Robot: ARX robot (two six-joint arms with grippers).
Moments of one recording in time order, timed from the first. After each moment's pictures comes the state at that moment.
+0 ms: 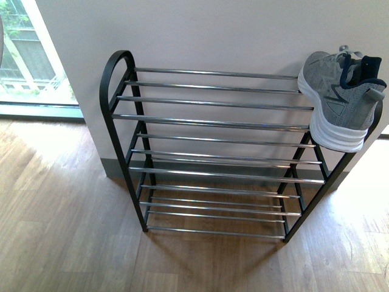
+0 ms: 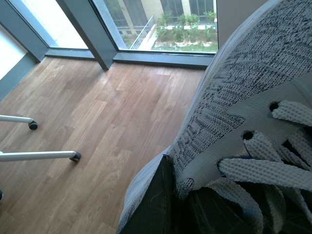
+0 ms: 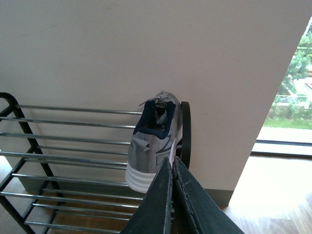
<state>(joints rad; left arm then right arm) -0.42 0.78 0.40 -0.14 -0.76 -0.12 0.00 0.73 0.07 0.65 0.00 -0.01</state>
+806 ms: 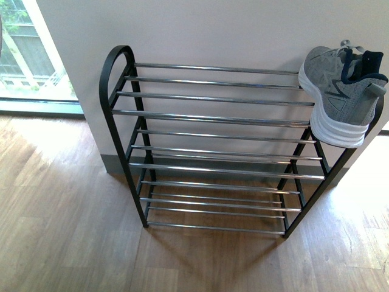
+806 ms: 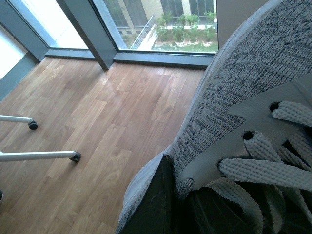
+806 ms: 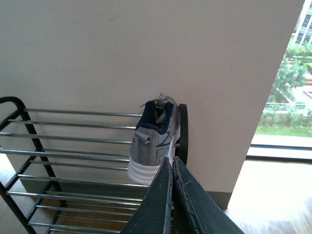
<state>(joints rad) -0.42 0.78 0.40 -0.14 -0.76 -0.12 0.00 0.31 0.02 0.31 0.00 -0.01</state>
